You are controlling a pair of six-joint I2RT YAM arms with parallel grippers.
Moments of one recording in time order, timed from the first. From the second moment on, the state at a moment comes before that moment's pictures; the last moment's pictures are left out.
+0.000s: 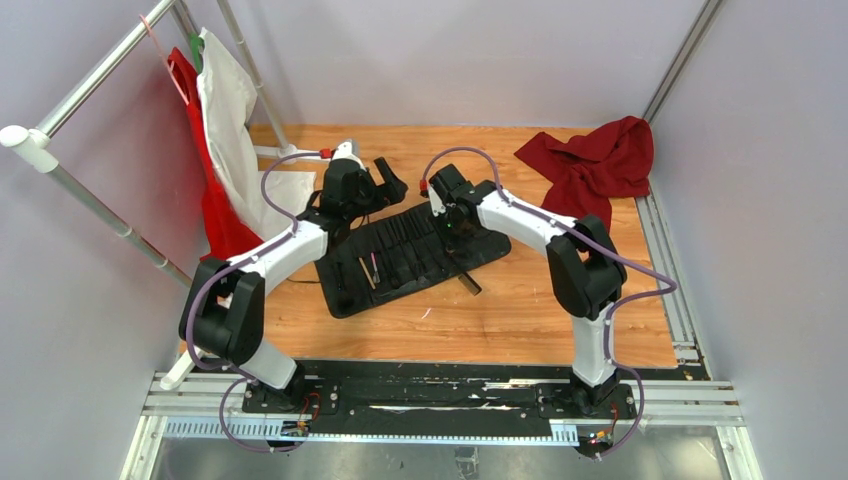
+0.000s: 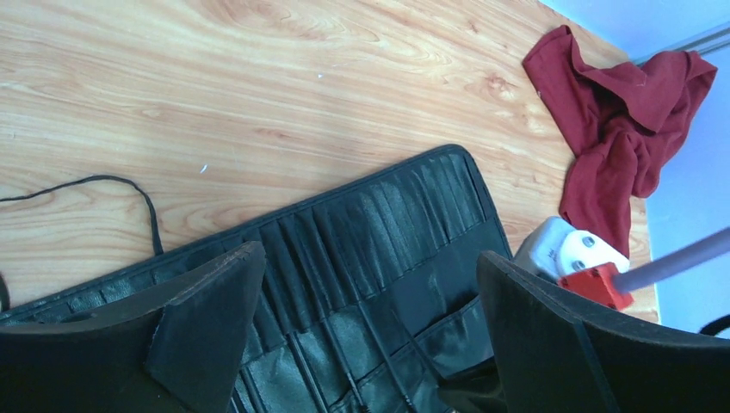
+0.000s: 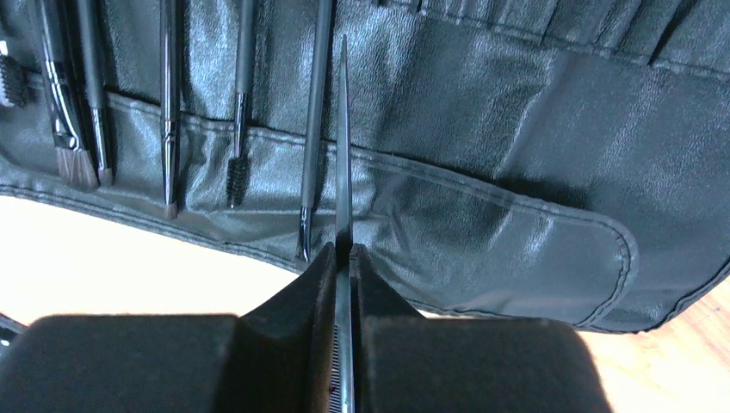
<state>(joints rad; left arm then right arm) -0.38 1.54 0.97 0.16 -0.04 -0.64 0.67 1.98 1.52 -0.71 -0.11 0.08</state>
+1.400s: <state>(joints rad) -0.35 1.54 0.95 0.17 -0.03 -0.64 0.63 2.10 1.63 -0.75 -0.12 0.08</state>
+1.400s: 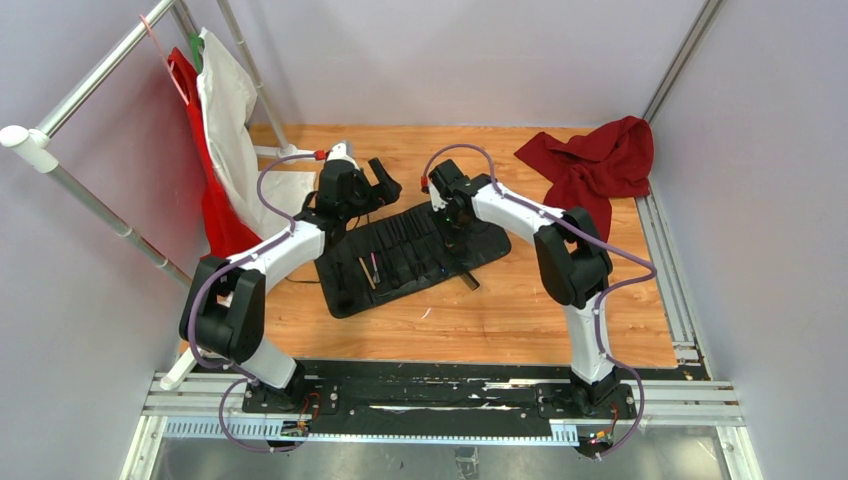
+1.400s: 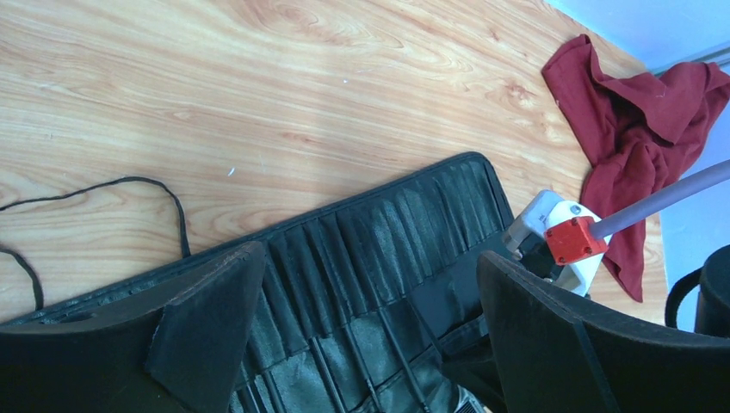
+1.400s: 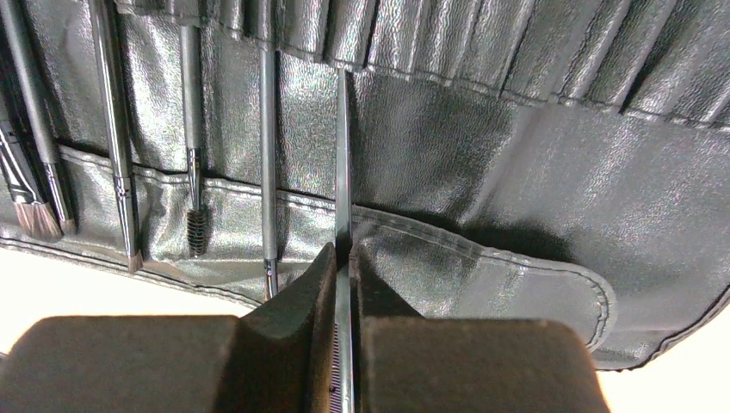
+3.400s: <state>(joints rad) -0.34 1.72 0.94 0.23 -0.01 -0.64 0.62 2.31 1.90 -0.73 -0.18 0.06</state>
